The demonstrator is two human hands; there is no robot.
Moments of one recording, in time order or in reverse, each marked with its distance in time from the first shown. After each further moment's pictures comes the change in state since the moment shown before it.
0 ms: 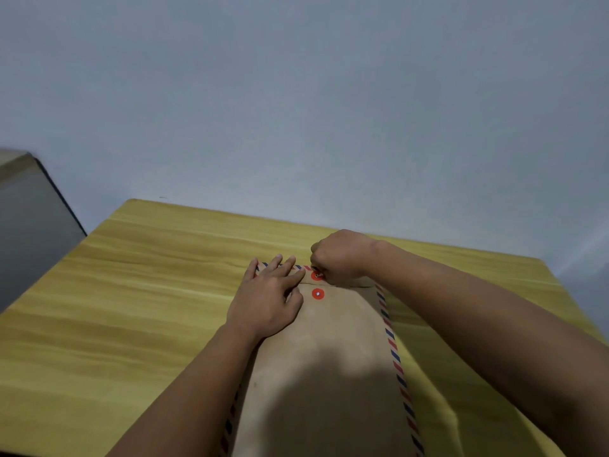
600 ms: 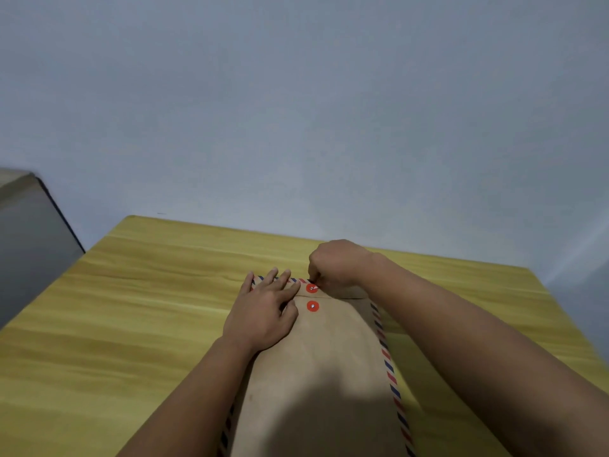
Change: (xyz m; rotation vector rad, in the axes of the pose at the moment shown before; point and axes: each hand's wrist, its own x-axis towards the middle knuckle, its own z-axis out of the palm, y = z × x) left_hand 0.000 0.000 -0.001 -0.001 -0.006 0.015; right_hand -0.011 0.001 -0.004 0.239 0.052 0.157
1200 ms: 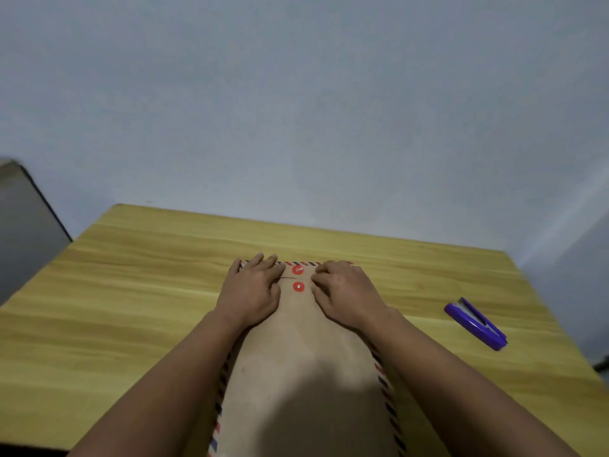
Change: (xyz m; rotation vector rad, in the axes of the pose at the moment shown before) left_hand 0.006 0.003 -0.003 0.095 -0.021 -0.011; right_hand -0.071 -0.033 0.079 0.274 0.392 0.250
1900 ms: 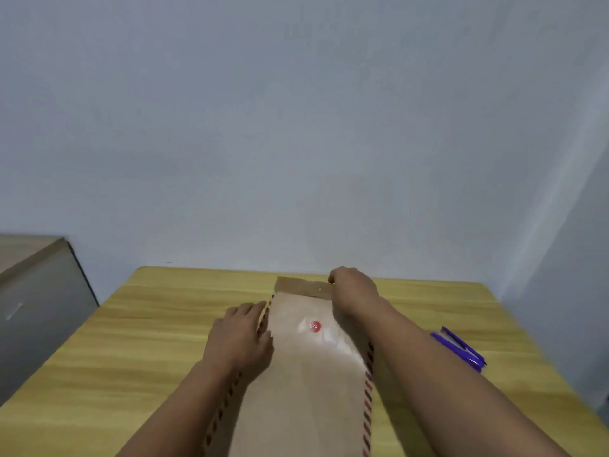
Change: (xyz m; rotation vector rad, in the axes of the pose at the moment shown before) left_hand -0.047 0.010 -0.061 0.103 0.022 -0.124; right_hand 0.016 -0.002 -0.095 0.175 -0.077 0.445
